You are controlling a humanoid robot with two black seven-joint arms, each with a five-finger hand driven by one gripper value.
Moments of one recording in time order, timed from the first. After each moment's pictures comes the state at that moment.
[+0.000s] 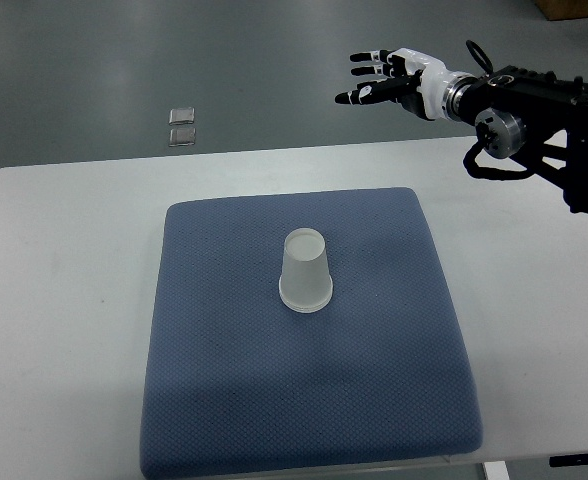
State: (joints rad) left arm -0.11 0.00 -0.01 -0.30 0.12 0.02 0.05; right arm 1.28 -0.32 0.02 0.78 0.15 -0.06 0.06
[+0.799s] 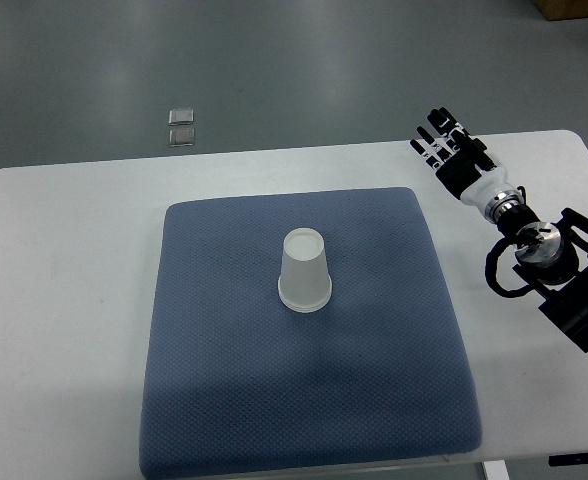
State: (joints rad) left arm -0.11 0.00 -0.01 -0.30 0.12 0.02 0.05; right arm 0.71 -0.20 0.78 0.62 0.27 0.28 0.18
